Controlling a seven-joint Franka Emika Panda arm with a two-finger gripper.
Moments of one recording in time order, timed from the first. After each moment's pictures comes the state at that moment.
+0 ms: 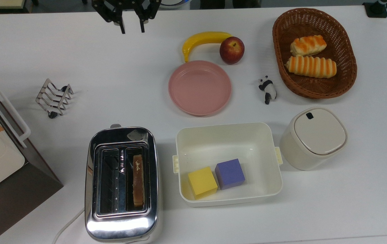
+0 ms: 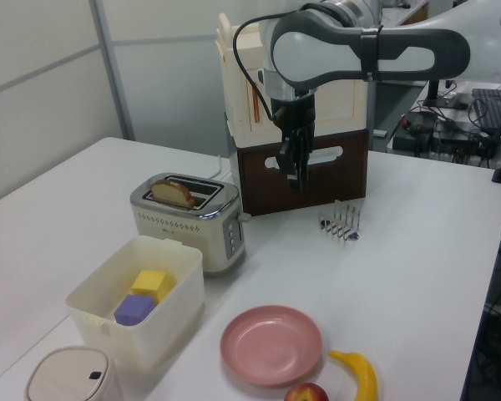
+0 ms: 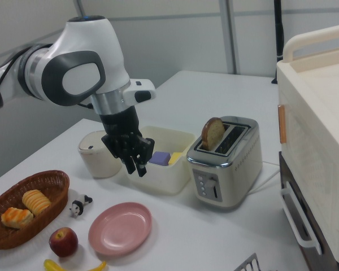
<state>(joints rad) 0.10 0.09 -0.16 -1.53 -0.02 1.60 -0.20</state>
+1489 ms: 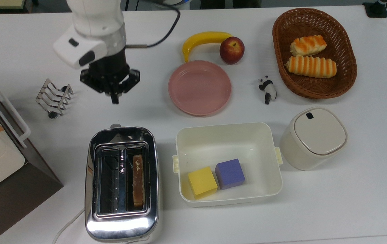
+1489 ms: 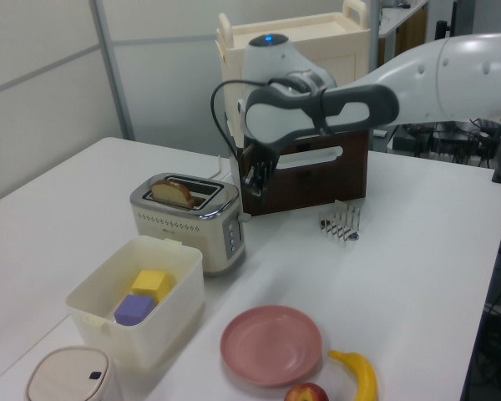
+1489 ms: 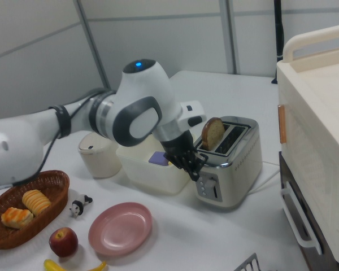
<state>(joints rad) 0.02 0.35 -0.16 -1.51 0.01 2.05 -0.19</state>
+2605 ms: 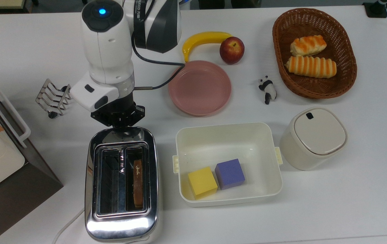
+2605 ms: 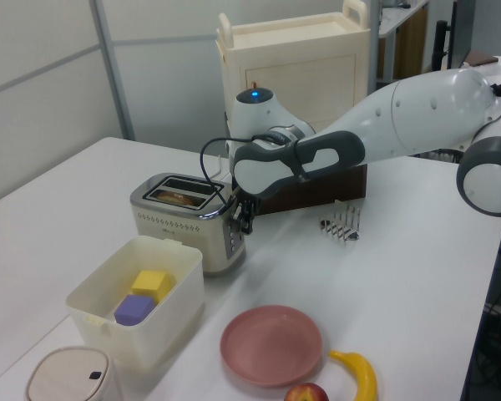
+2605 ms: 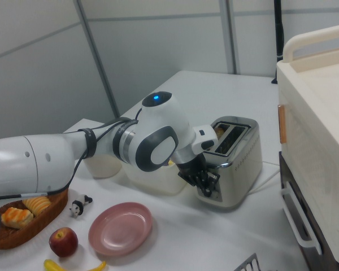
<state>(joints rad) 0.03 0.51 -0.16 -1.50 0.01 2.23 -0.18</state>
